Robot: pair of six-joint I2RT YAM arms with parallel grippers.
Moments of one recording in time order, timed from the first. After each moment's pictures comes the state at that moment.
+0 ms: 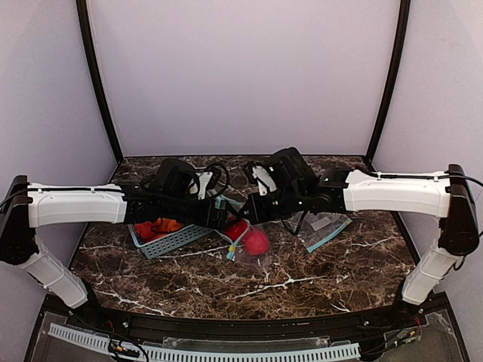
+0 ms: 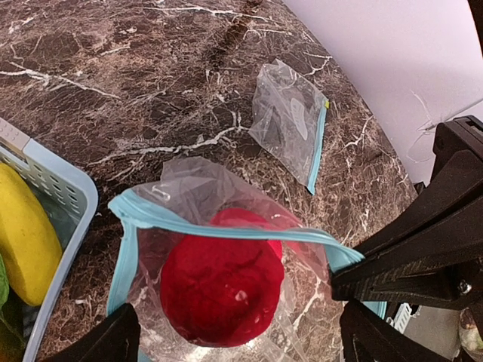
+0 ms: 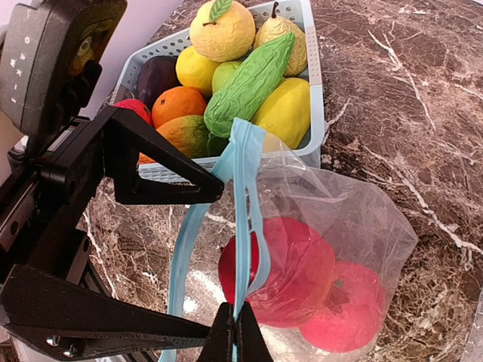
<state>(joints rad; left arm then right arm) -0.84 1.49 1.00 -0.16 0.19 -0.50 1.00 1.64 1.28 -0.33 -0.09 0.53</state>
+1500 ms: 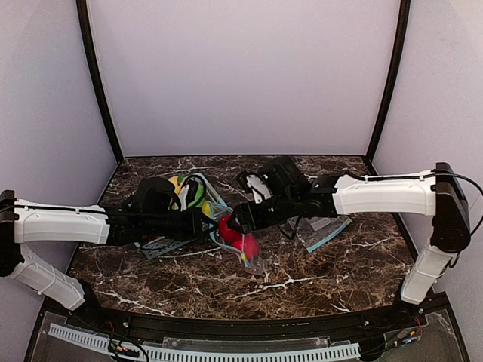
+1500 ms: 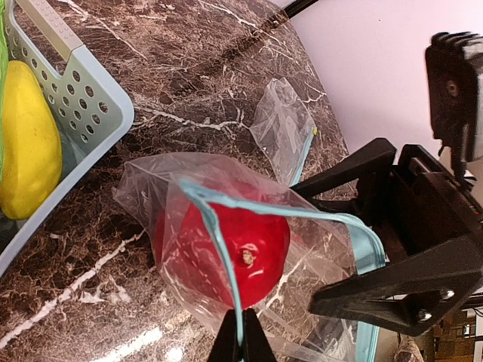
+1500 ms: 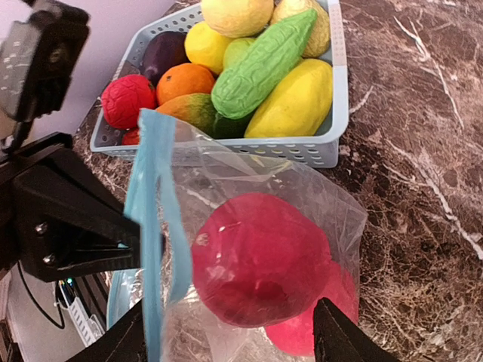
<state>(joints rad) -0.84 1.33 0.73 0.05 0.19 -0.82 0.98 1.69 1.25 -0.27 -0.17 0.48</state>
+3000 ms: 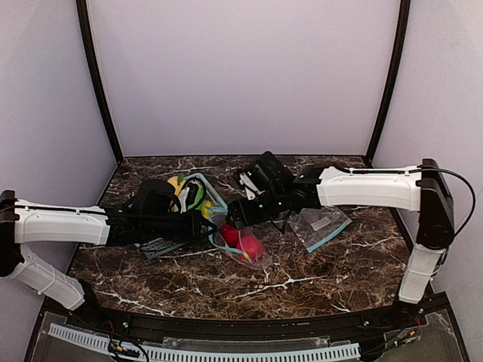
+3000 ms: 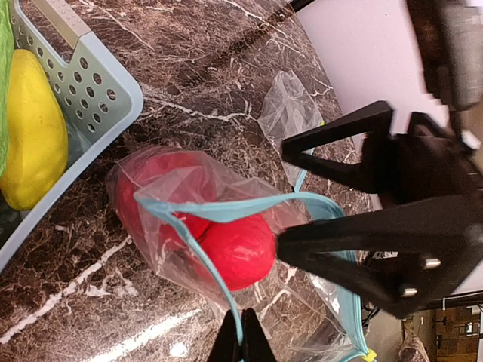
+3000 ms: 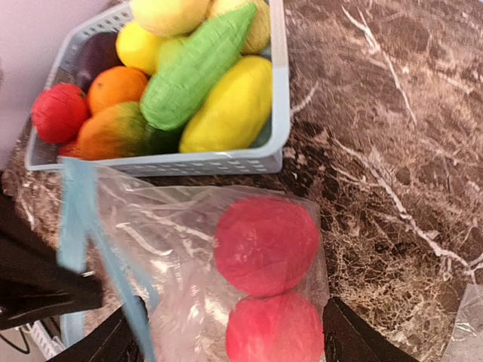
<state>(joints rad) -0.84 1.33 0.72 0.04 0.19 -0.82 1.00 1.85 1.44 -0.47 0.02 0.47</state>
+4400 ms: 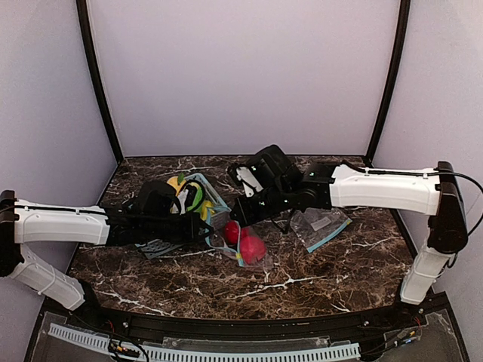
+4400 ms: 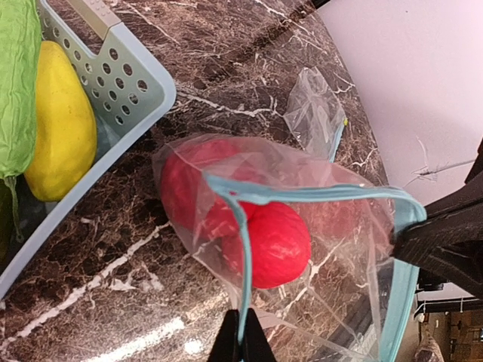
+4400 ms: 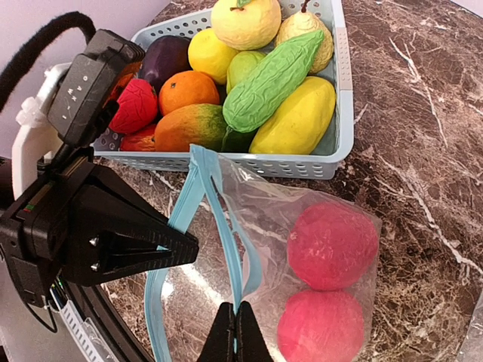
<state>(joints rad) -0.84 1.33 0.72 -0.01 0.15 -0.79 1.05 1.74 1.43 -0.45 -0.05 0.45</state>
